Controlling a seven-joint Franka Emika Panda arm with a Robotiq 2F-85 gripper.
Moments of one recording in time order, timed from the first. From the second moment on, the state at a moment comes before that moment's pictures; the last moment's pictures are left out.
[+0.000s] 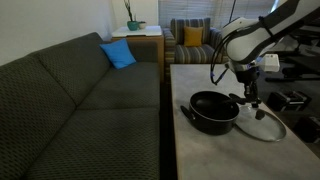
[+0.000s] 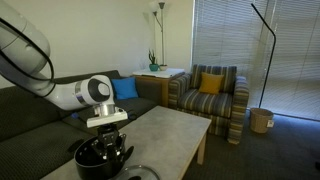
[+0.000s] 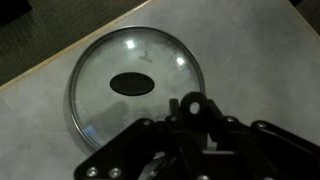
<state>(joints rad) 0.14 1.47 -0.03 -0.85 -0.32 1.92 -0.50</state>
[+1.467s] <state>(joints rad) 0.29 1.33 -0.10 -1.00 -0.33 1.95 -0.19</state>
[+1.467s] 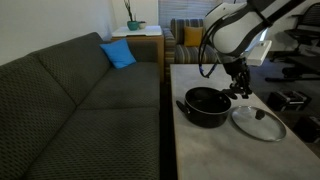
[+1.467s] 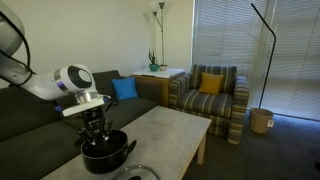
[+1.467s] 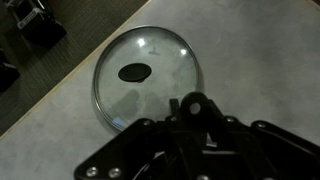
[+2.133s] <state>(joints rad) 0.25 1.06 0.00 -1.34 -0.30 1.92 -0.32</state>
